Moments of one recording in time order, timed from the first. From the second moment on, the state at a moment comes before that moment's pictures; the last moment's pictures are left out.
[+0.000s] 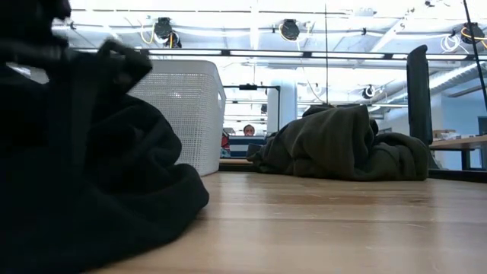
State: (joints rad) left arm -0.68 1.82 1.07 -0.31 -0.11 -0.12; right arm 0.73 1.81 1.98 -1.16 0.84 0.74
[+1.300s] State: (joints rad) left arm -0.63 1.71 1.47 -1.57 -0.47 -0.56; right arm 0.77 1.81 1.98 -1.17 0.83 0.77
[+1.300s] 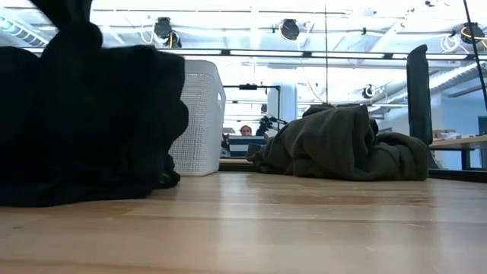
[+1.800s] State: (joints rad) left arm -0.51 1.64 1.04 -1.50 -0.34 -0.57; right arm 0.77 1.82 1.98 -1.17 0.84 0.77
